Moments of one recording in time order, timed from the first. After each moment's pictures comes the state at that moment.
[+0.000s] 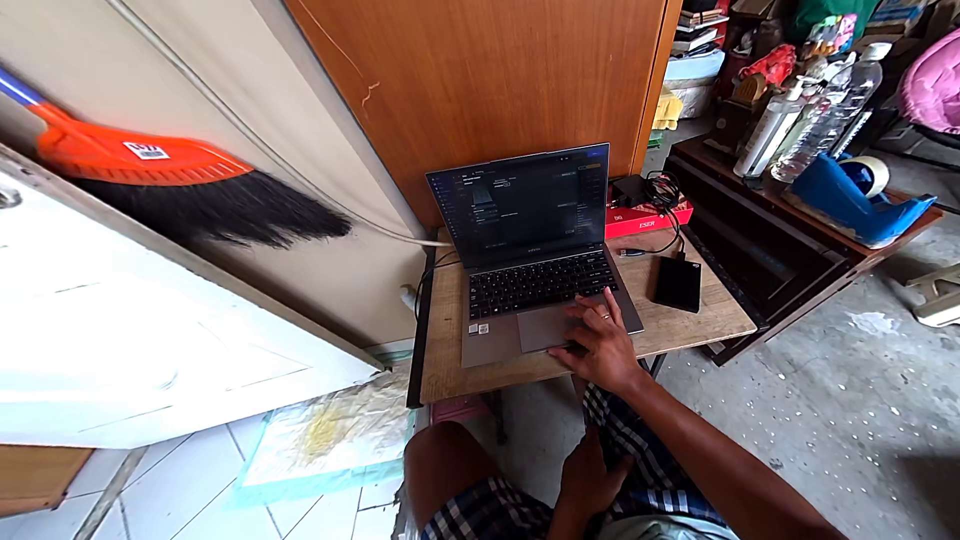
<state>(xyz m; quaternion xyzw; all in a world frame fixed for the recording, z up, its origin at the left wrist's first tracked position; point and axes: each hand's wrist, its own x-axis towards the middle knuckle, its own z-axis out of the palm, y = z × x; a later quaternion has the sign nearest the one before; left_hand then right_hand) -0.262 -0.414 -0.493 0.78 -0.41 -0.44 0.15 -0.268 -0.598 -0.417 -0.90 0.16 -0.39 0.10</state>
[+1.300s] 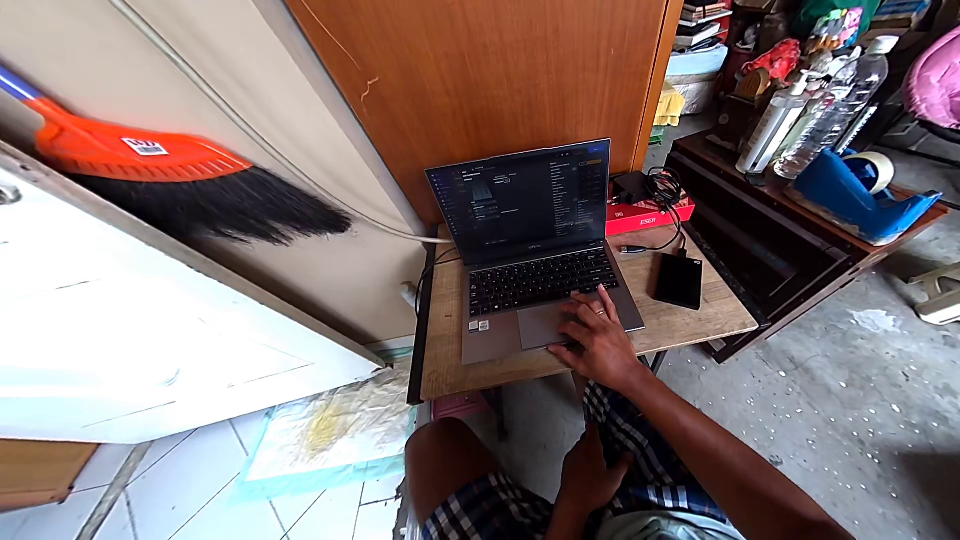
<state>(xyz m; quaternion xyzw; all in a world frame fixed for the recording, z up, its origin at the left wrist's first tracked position) -0.263 -0.414 -0.495 0.78 -0.41 -0.44 0.15 -0.267 -0.597 -0.410 -0.93 0.15 -0.31 0.10</state>
